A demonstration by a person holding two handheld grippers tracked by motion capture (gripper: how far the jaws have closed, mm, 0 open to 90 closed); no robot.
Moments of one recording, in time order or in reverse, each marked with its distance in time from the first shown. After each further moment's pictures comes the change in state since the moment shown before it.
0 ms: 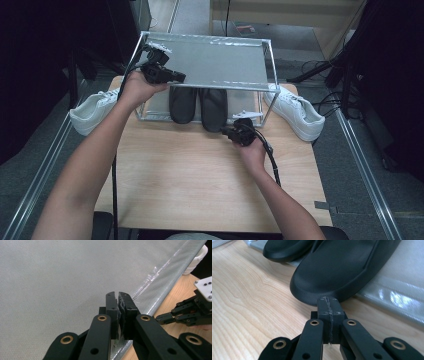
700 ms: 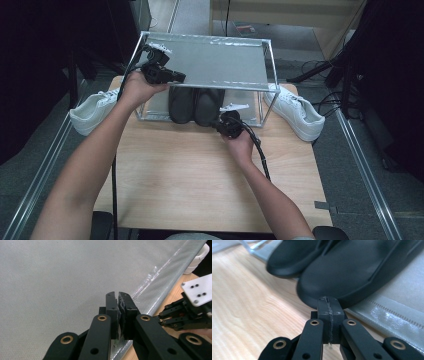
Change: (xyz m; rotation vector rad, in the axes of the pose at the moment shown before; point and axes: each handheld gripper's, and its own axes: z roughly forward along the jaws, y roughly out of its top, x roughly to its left) left arm -0.001 0.000 0.000 -0.003 0.010 0.012; right arm 0.015 0.026 0.030 -0.005 0.006 -0.034
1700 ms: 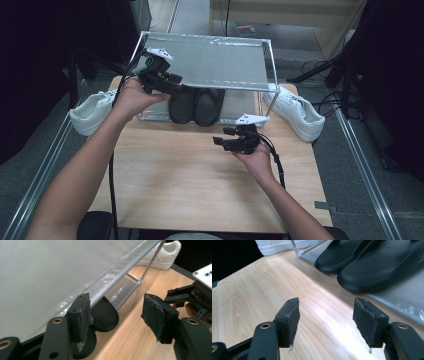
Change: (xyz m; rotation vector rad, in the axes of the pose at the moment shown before) left arm -0.056 -0.004 -0.036 -0.003 -0.033 0.049; right arm 0.016 -0.024 -0.081 -0.076 0.184 -0.080
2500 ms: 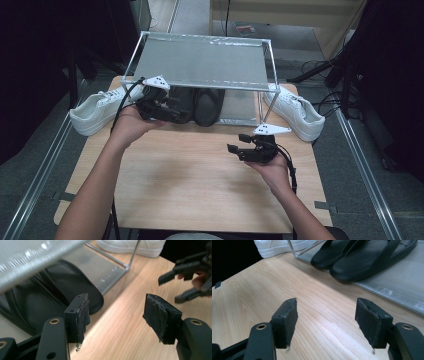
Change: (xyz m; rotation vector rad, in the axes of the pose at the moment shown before) left arm -0.030 -0.061 0.006 -0.016 -0.026 0.019; right arm 0.006 -0.022 -0.051 -0.046 -0.049 0.021
